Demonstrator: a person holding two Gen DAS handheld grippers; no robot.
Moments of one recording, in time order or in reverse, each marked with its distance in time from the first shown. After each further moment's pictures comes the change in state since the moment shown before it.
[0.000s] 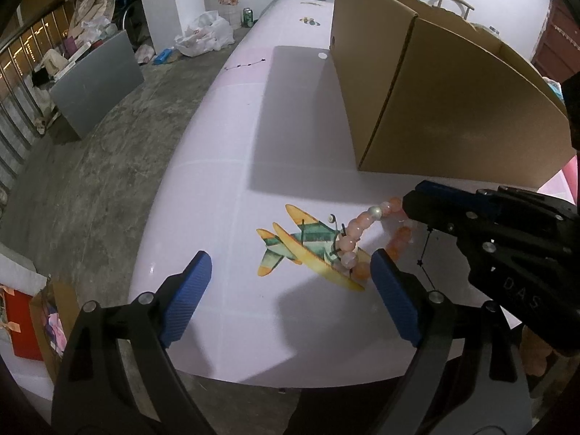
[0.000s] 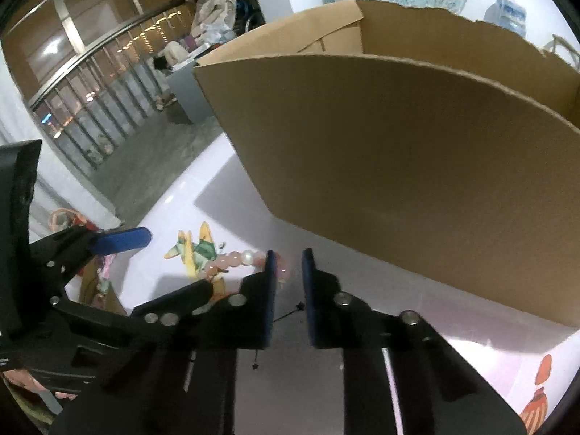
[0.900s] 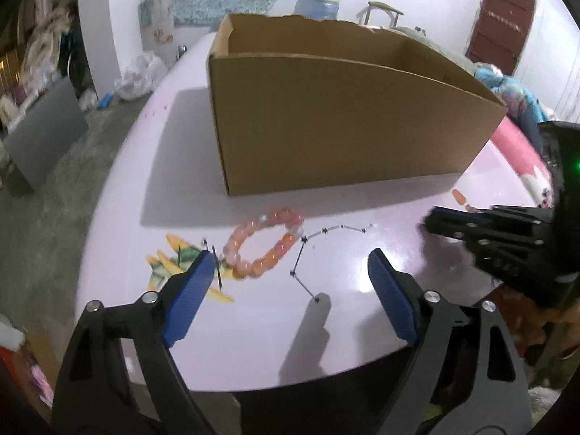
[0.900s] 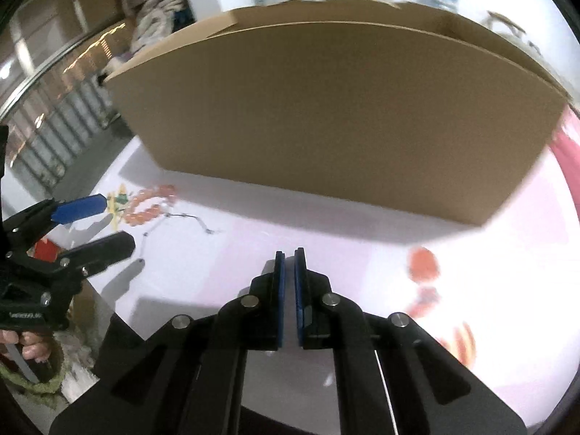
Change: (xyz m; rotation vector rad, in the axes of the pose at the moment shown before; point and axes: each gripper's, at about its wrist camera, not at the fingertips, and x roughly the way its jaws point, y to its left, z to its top) left arm -0.022 -0.063 -0.010 0.182 -0.138 -0.160; right arm -0.074 -0.087 -0.071 0.183 -0.027 -0.215
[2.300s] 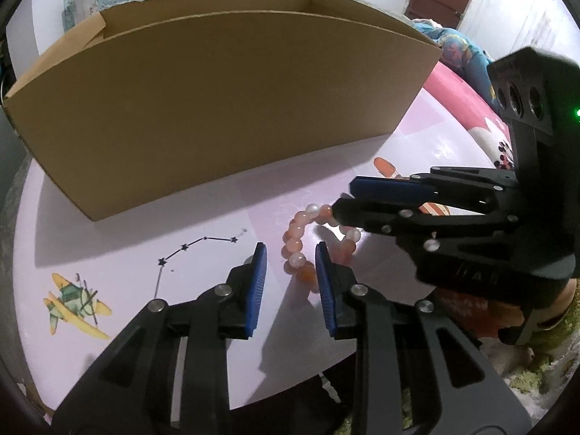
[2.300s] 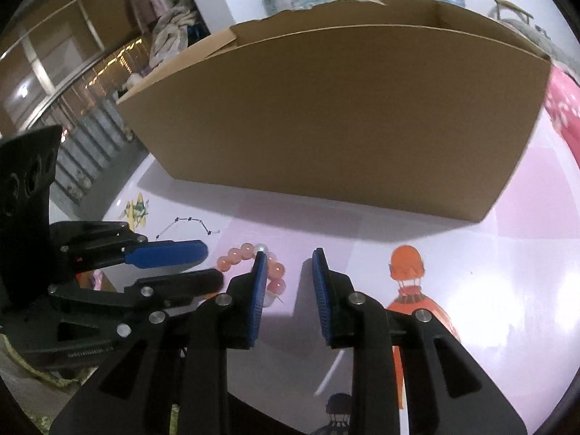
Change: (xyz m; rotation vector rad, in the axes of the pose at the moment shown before) left arm 0.036 -0.069 0.010 0.156 0.120 -0.250; right arm 0.001 -0.012 -0.003 -0.030 -0.027 0.123
